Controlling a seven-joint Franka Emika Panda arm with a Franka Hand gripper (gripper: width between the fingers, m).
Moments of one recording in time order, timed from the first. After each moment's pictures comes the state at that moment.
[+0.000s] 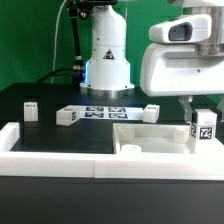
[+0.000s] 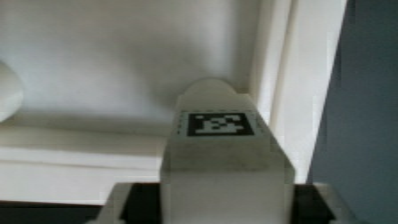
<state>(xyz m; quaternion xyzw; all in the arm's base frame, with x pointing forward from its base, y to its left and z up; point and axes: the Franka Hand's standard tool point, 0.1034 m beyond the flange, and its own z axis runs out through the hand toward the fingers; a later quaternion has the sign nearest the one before) 0.629 0.115 0.079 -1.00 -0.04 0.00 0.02</state>
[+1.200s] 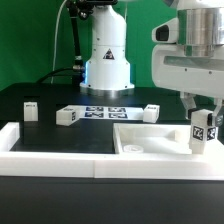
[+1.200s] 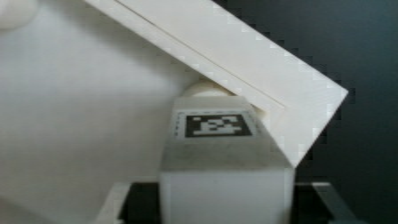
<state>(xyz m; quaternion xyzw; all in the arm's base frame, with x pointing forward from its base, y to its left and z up) 0.627 0.114 0.077 -0.85 0.52 0.01 0.04</state>
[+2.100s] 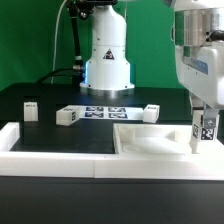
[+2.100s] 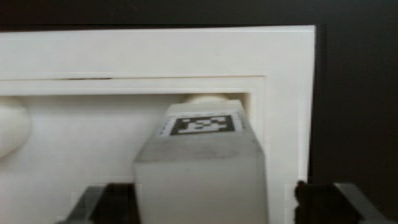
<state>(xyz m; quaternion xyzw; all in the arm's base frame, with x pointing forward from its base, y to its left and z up) 0.627 0.114 0.077 -0.70 0.71 0.03 0.04</state>
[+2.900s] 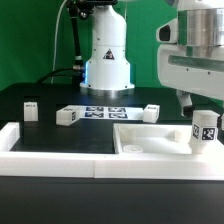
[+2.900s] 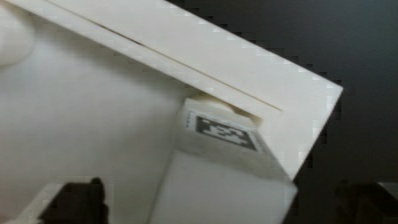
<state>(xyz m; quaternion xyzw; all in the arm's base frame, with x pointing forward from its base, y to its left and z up) 0.626 0.117 0.078 -0.89 0.46 0.03 0.04</state>
